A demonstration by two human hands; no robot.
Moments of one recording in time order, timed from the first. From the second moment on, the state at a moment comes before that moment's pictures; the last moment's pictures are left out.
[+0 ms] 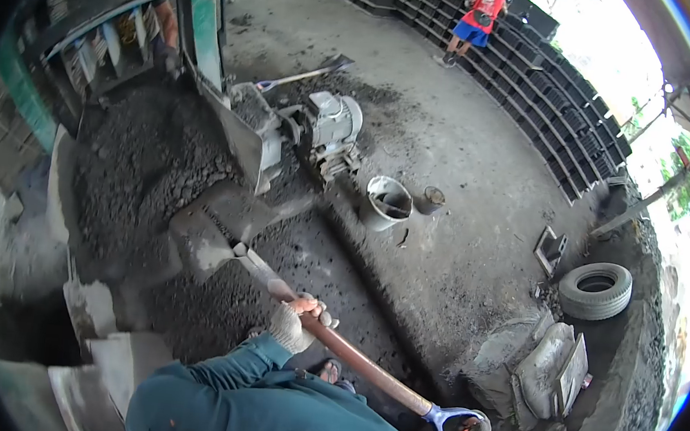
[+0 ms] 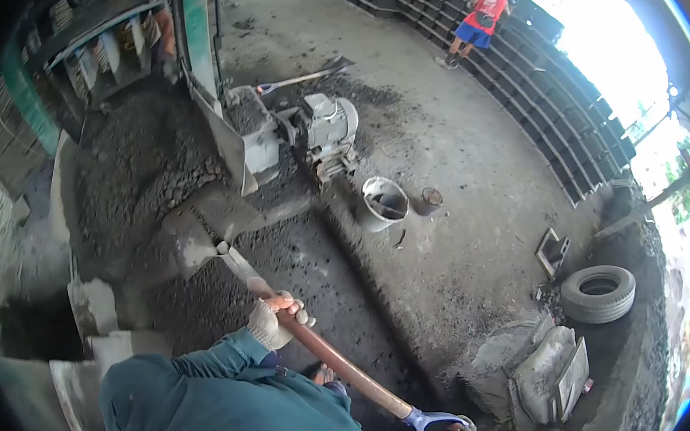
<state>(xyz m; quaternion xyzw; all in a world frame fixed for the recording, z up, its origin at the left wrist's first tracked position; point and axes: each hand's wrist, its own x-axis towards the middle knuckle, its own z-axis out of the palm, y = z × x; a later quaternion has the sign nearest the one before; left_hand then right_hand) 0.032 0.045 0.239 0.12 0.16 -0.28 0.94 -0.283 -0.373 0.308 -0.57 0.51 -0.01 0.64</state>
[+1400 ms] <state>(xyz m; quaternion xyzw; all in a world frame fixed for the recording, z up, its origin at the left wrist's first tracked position) 0.043 0.099 0.348 0.18 -0.28 0.00 0.94 0.007 -0.179 0.766 -0.48 -0.42 -0.75 0.17</state>
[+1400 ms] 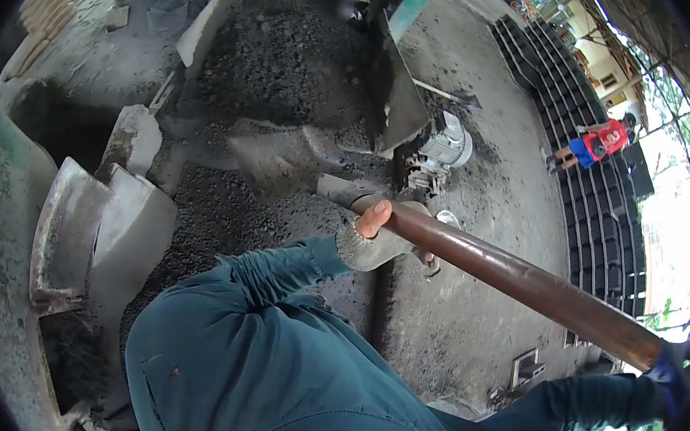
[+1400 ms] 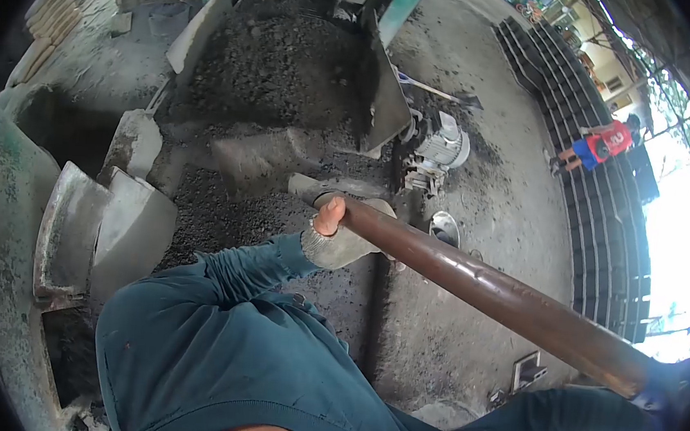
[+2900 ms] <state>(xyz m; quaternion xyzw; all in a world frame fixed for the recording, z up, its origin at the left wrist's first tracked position) -0.114 0.001 0.090 -0.05 0.47 0.20 0.86 0.167 -0.399 0.171 -0.84 0.08 0.30 0.44</state>
